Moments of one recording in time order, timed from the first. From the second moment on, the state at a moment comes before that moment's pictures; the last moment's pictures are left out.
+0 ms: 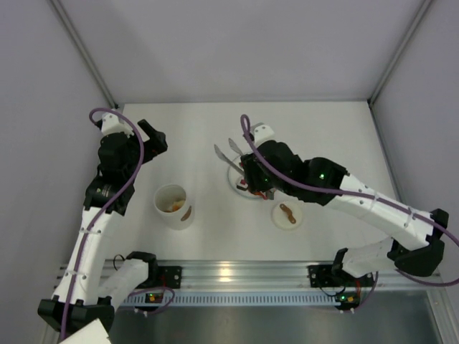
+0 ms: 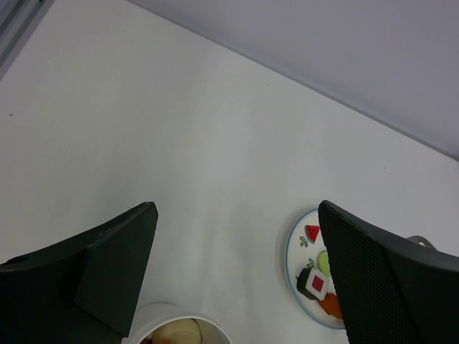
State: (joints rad) left arm -0.15 0.91 1.07 -0.42 -0.17 -0.51; right arm 1.13 1.36 1.54 -0.87 0.37 0.39
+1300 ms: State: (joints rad) left arm -0.15 0.91 1.07 -0.42 -0.17 -0.51; right arm 0.79 1.37 1.10 -0.80 0.38 0.42
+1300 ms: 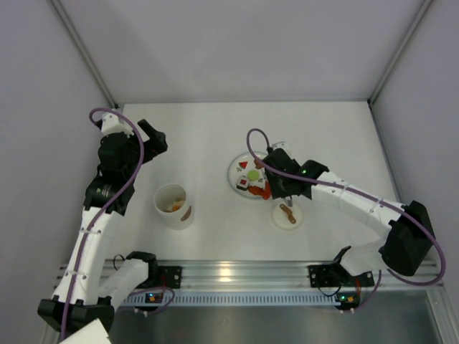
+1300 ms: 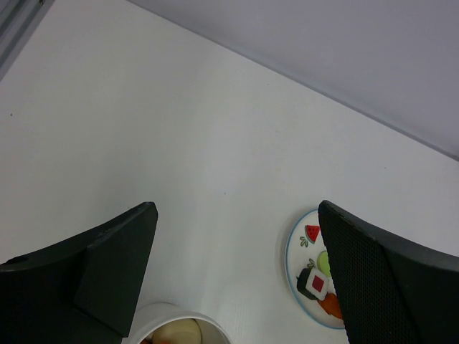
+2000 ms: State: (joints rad) left arm -0.15 0.91 1.07 -0.42 -0.17 -0.51; right arm 0.78 1.37 1.09 -0.77 0.35 0.41
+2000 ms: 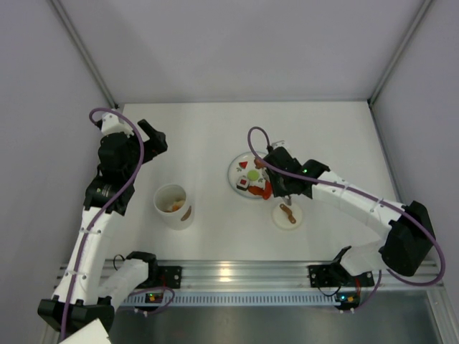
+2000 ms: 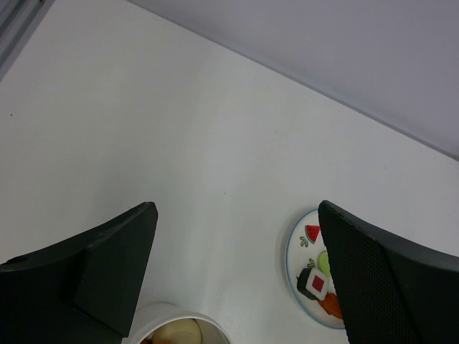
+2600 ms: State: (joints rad) left arm -0.15 0.91 1.06 -0.42 -0.17 -0.51; right arm 0.79 1.33 1.27 -0.82 0.33 0.37
